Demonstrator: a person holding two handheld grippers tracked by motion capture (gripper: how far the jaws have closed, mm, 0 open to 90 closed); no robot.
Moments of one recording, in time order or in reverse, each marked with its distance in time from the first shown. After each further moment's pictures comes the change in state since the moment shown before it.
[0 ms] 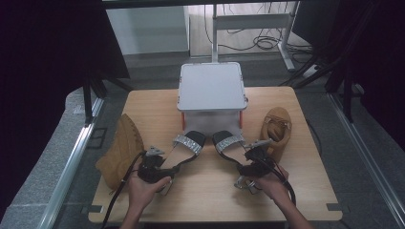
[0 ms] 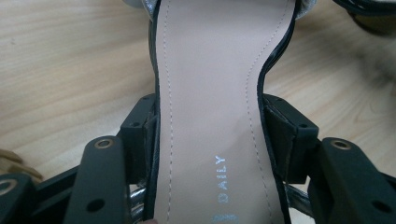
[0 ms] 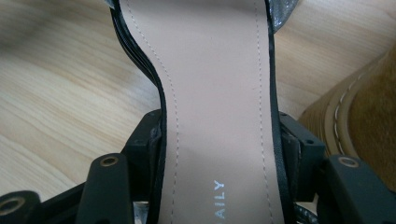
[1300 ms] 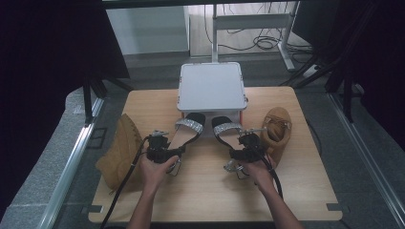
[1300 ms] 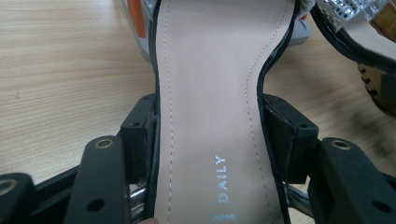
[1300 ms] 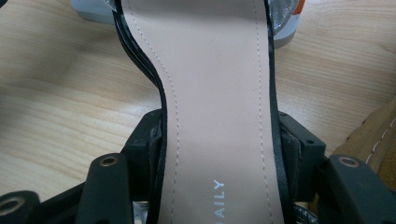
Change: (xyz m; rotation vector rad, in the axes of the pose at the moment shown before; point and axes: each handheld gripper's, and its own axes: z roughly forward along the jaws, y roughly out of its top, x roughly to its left) left arm 0.014 0.042 0.034 -0.084 0.023 -0.135; right arm -0.001 0.038 0.027 -0.072 -0.036 0.175
